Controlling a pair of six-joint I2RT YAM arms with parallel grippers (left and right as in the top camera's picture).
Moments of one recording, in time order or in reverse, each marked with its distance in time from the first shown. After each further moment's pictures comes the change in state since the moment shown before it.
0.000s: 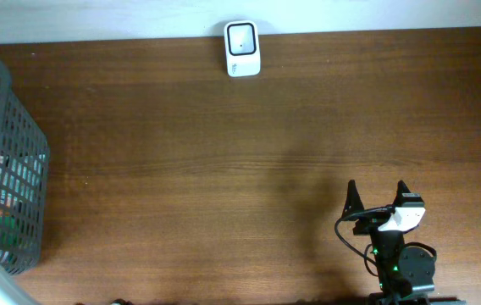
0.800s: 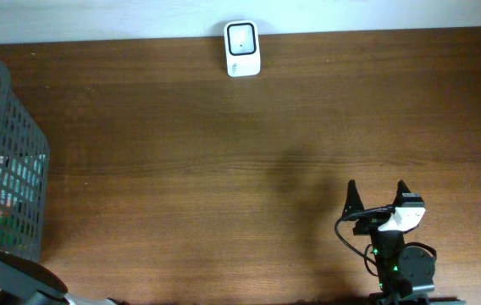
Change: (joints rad) left arm 0.156 0.283 -0.149 -0.162 -0.008 -0.050; right arm 0.000 0.000 0.000 0.000 0.000 0.000
